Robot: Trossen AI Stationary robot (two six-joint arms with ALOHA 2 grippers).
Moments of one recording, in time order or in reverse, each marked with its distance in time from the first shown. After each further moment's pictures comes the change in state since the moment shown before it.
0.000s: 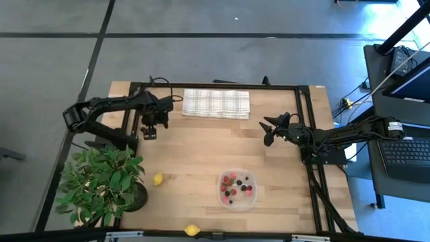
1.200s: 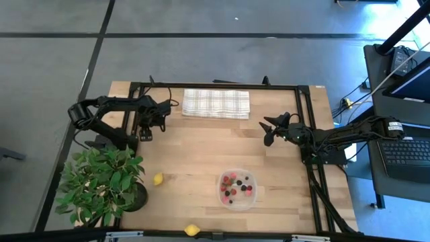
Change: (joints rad) left arm 0.044 0.082 -0.131 0.088 -0.138 -0.013; right arm 0.000 0.000 0.000 0.000 0.000 -0.014
